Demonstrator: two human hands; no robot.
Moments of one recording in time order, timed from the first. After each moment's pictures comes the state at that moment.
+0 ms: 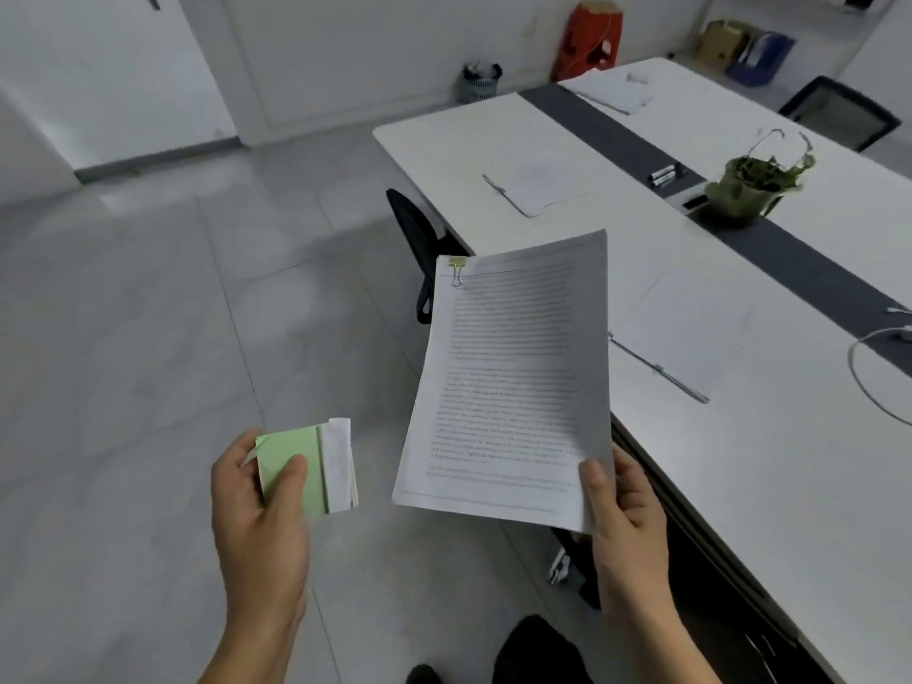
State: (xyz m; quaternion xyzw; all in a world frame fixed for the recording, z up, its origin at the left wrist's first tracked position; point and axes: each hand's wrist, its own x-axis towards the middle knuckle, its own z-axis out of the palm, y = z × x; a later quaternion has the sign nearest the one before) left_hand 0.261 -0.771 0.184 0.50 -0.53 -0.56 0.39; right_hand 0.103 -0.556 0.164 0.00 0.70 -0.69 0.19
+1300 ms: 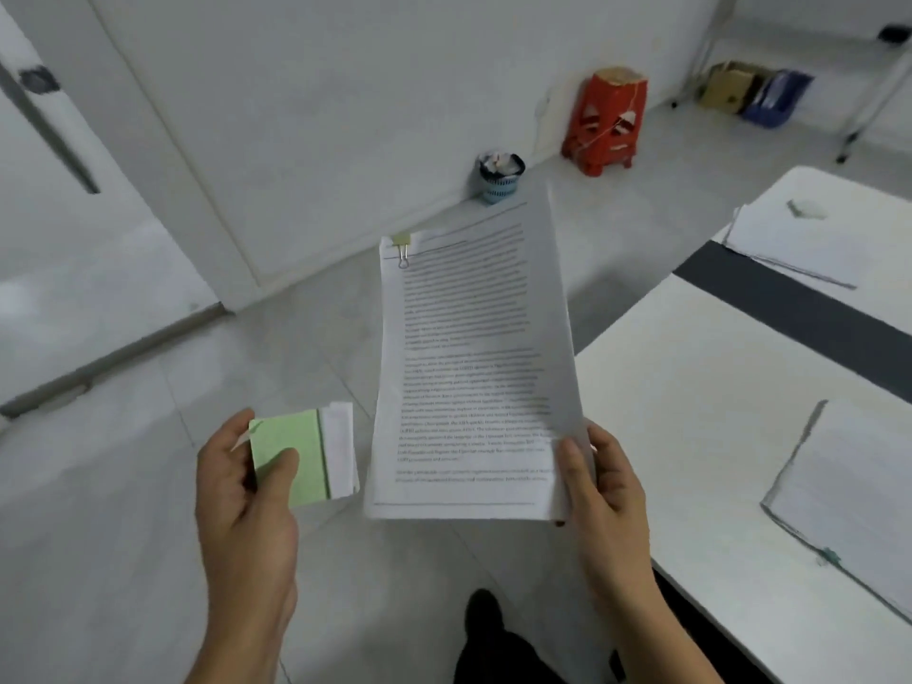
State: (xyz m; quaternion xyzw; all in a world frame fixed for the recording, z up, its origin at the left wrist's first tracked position) left_hand -0.272 -1.707 0.227 0.38 -0.57 -0.60 0.41; right_hand -0.392 -1.493 0.197 -0.03 0.69 -0.71 0.12
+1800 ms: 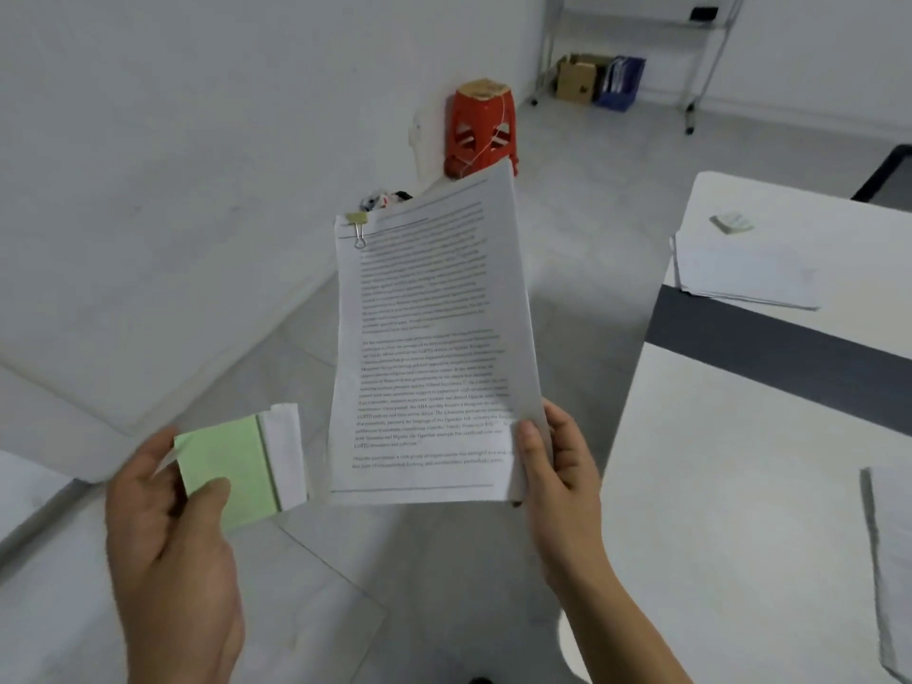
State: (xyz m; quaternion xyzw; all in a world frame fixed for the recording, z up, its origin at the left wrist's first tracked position) left_hand -0.635 -1.931 0.241 0.25 -0.62 -0.64 0.37; right_hand -0.702 -1.697 0.206 0.06 0.64 -0.77 0.00
